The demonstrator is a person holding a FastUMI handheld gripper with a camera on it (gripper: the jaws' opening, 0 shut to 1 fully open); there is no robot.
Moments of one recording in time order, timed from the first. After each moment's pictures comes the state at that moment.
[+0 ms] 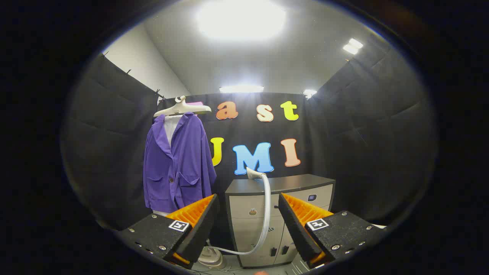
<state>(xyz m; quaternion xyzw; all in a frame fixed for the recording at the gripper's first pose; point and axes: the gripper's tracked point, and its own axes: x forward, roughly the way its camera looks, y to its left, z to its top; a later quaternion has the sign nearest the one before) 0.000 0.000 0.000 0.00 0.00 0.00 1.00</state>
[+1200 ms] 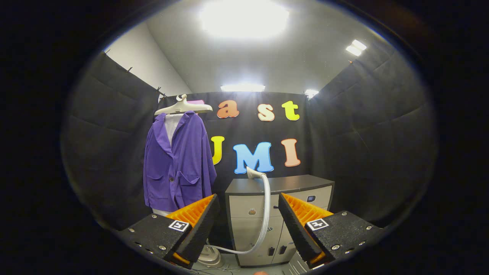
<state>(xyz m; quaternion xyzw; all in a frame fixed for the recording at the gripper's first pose) 0.002 0.001 0.012 0.00 0.00 0.00 1.00</state>
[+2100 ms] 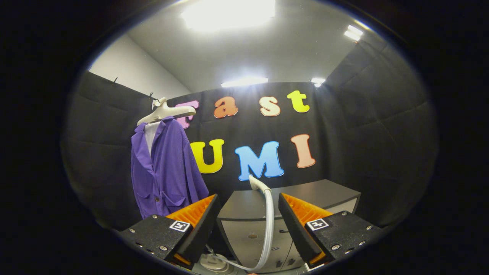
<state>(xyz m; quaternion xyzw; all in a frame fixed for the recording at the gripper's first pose) 0.191 -0.047 0.048 0.04 0.03 0.05 1.00</state>
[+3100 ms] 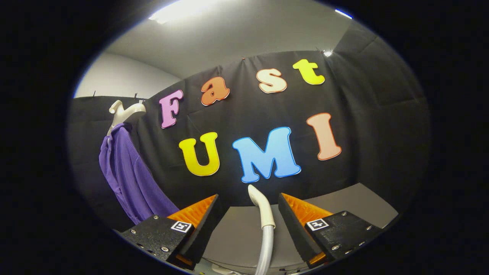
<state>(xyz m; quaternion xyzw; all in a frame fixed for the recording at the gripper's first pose) 0.447 -0.072 0.038 0.12 0.12 0.12 0.98</state>
